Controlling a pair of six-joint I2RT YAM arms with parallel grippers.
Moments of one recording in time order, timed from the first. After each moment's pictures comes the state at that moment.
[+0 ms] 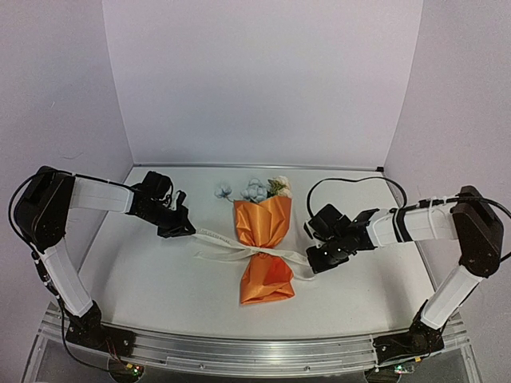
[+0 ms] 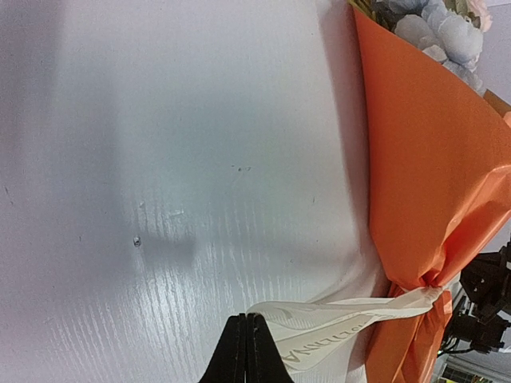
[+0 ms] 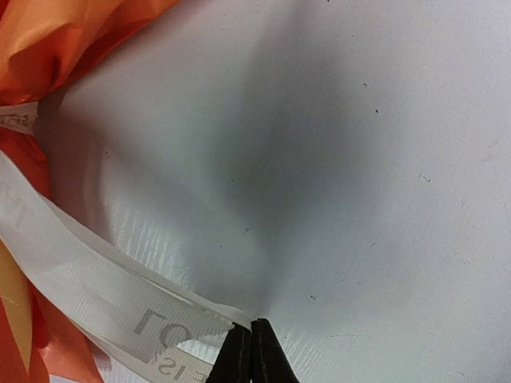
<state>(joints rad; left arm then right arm) -0.40 1.74 0.99 -0.24 0.42 -0.52 0.79 1.65 0.90 -0.42 0.12 0.40</state>
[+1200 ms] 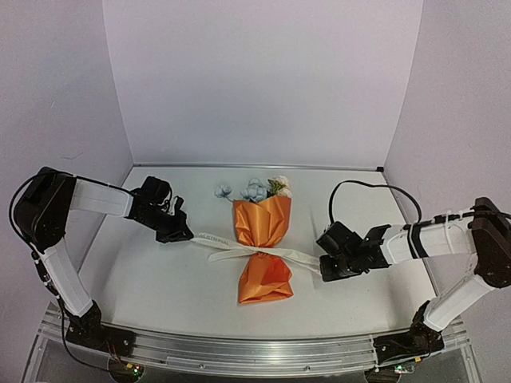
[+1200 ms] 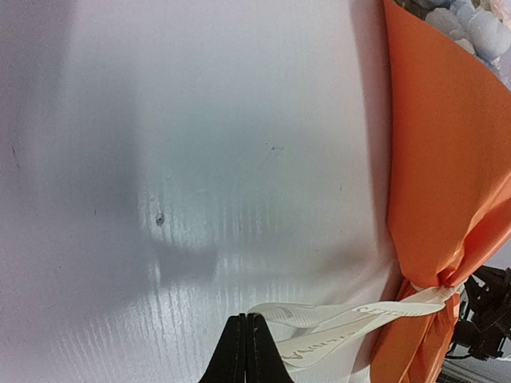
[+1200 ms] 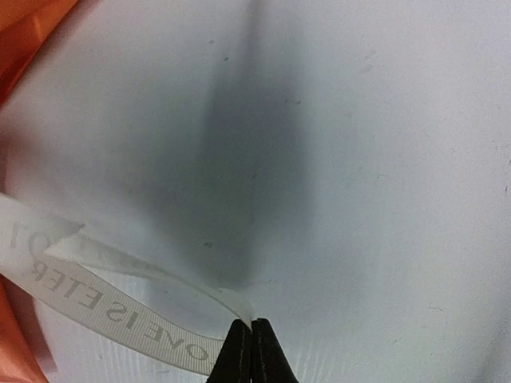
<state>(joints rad) -0.40 1.74 0.94 -0.22 0.42 -0.55 0.87 1.51 0.73 -0.40 0.35 0.65</state>
